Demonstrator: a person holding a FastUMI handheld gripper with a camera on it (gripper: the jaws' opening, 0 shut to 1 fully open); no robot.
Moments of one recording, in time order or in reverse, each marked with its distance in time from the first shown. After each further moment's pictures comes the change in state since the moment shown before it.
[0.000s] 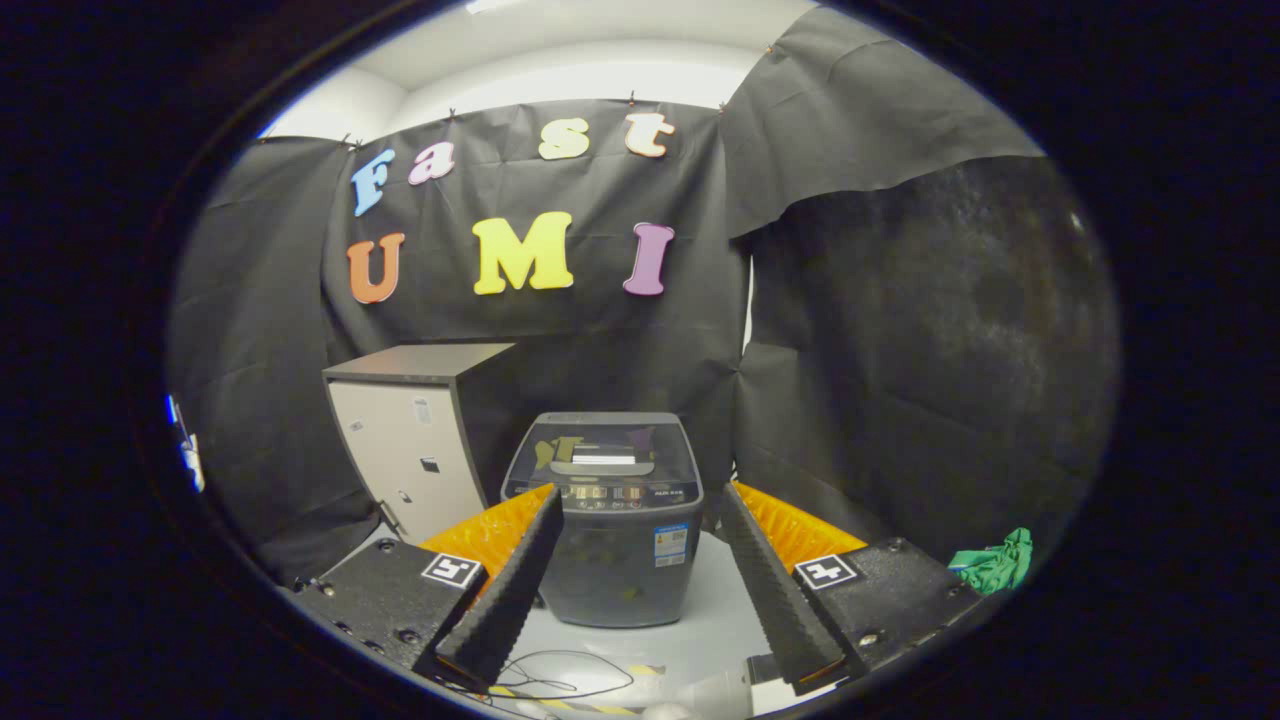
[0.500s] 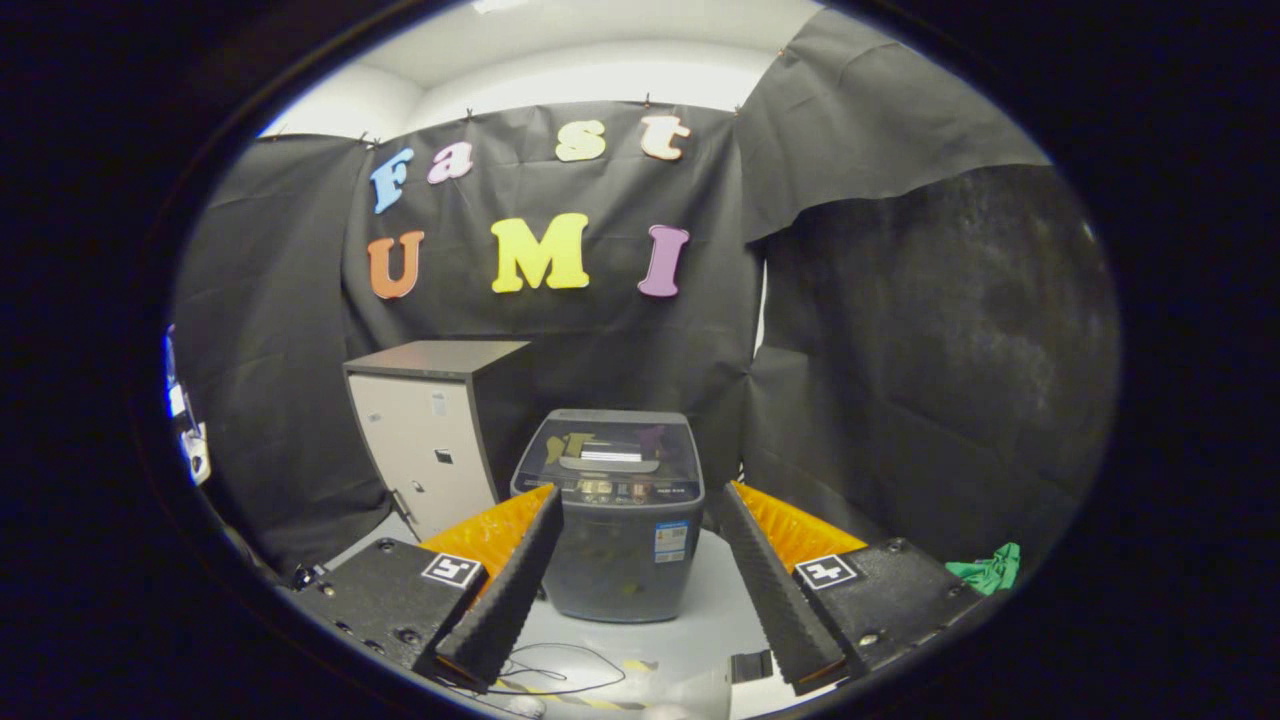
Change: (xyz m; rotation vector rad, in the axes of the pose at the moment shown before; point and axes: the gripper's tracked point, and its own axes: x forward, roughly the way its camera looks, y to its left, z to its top) arm -0.019 -0.015 0.005 -0.014 0.008 0.036
